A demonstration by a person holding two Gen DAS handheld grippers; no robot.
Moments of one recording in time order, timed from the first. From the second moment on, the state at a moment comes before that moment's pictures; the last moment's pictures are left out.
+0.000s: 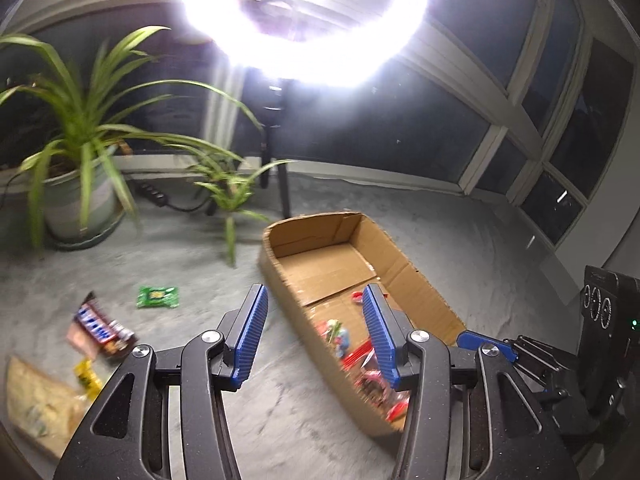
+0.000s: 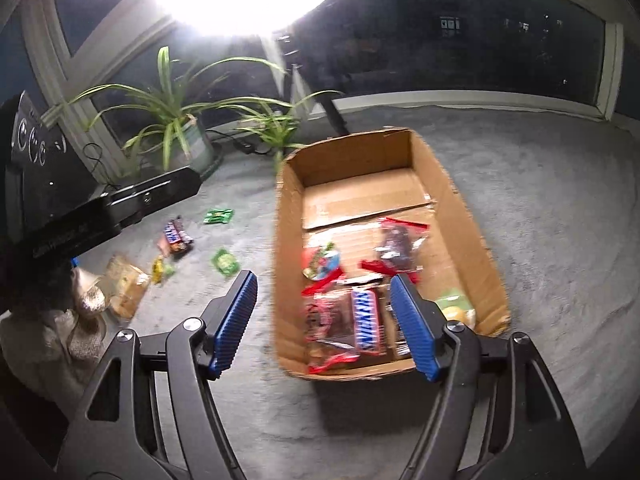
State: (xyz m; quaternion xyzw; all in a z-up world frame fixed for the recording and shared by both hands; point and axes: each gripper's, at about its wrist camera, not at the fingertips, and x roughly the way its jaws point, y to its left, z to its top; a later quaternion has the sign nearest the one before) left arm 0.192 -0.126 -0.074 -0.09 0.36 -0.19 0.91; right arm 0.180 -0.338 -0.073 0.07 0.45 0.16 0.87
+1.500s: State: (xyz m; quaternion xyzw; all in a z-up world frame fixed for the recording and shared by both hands) left arm 0.123 0.164 -0.169 -0.21 0.45 -0.07 0.87; right arm 0.192 -0.094 -0.161 0.18 0.57 0.33 0.73
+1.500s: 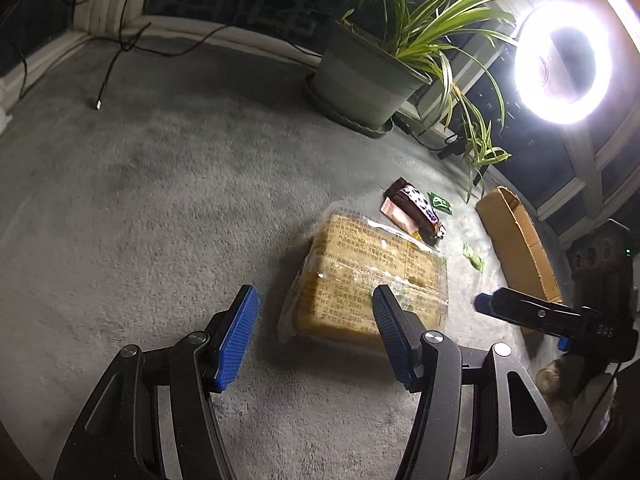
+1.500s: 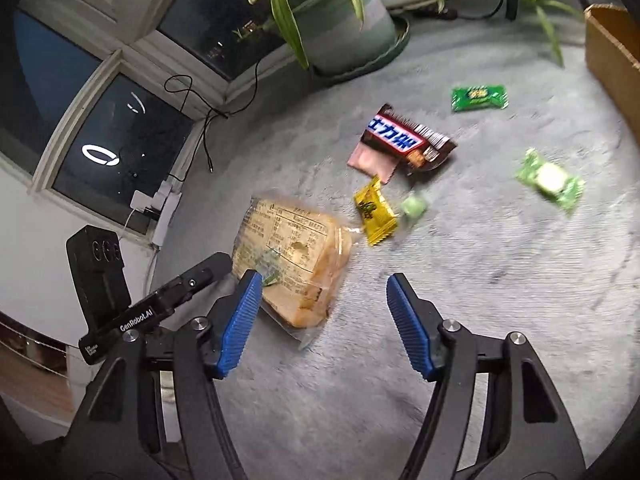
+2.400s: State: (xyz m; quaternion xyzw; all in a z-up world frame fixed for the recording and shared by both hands) left arm 0.129 0.142 -0.176 -0.17 0.46 -0.12 0.86; right arm 0.204 -0.066 -0.178 0.17 0.60 0.35 0.70
